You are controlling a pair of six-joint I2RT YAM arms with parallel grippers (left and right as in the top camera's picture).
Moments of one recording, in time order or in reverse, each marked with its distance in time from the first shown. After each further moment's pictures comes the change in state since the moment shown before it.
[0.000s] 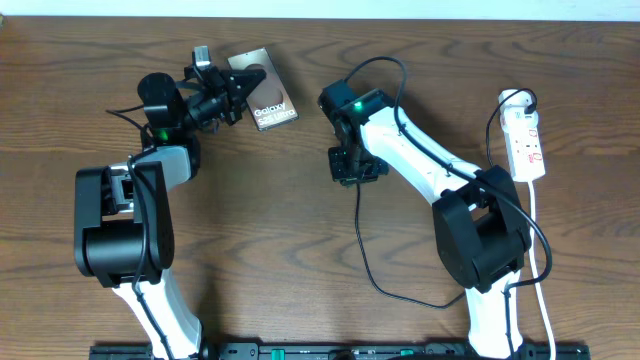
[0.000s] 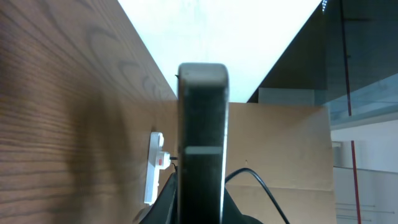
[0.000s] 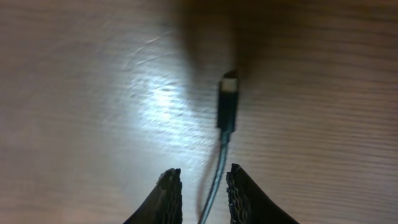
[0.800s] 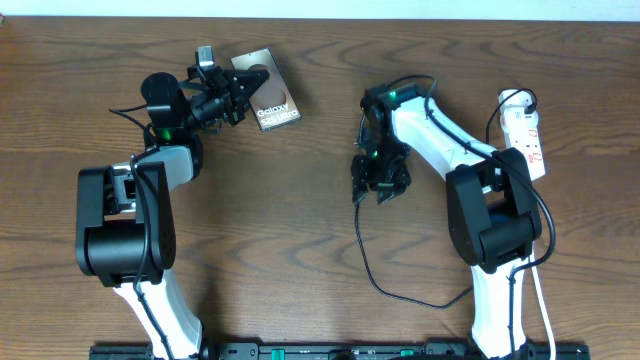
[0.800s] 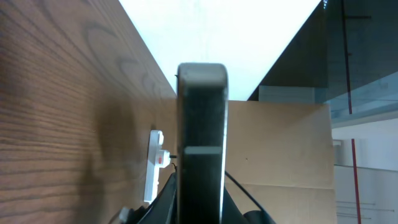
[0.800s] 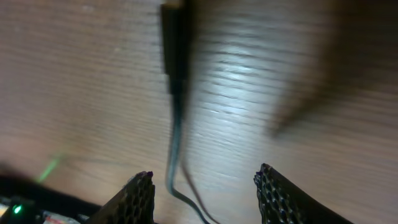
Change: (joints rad) left arm -0.013 0.000 0.000 0.000 -0.005 0.000; right arm -0.158 0.060 -0.035 -0.153 -0.310 -0.173
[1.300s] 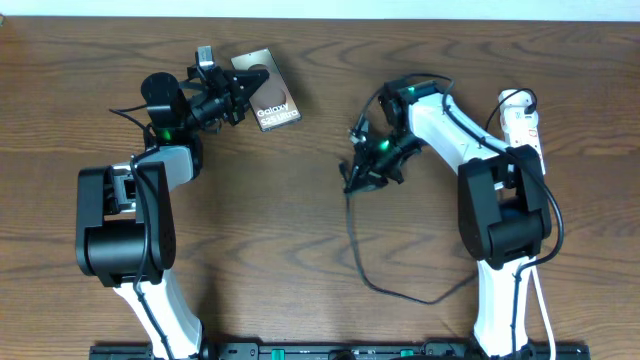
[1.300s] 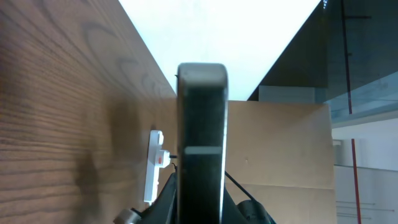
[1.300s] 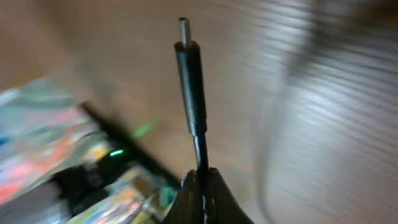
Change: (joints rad) left arm 0.000 0.000 0.000 0.000 0.000 0.000; right arm -0.071 0.000 -0.028 0.053 -0.404 -0.132
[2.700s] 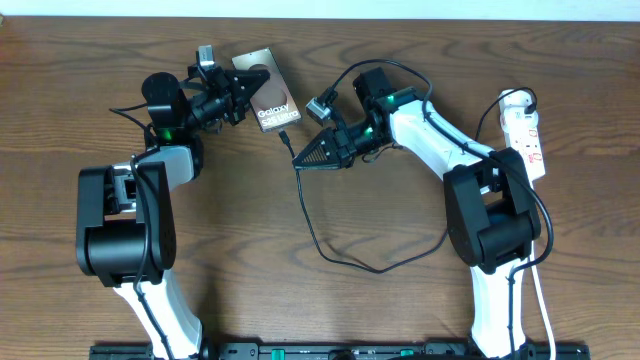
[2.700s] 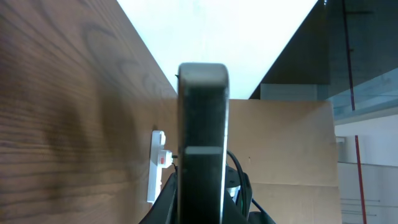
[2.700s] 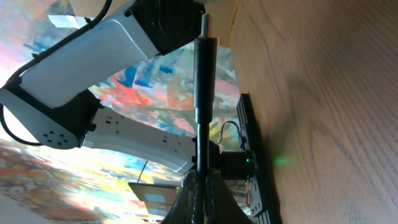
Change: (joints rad) left arm -0.003 0.000 0.000 0.000 0.000 0.024; right arm 0.078 0.000 -0.008 0.402 -0.773 -0.082
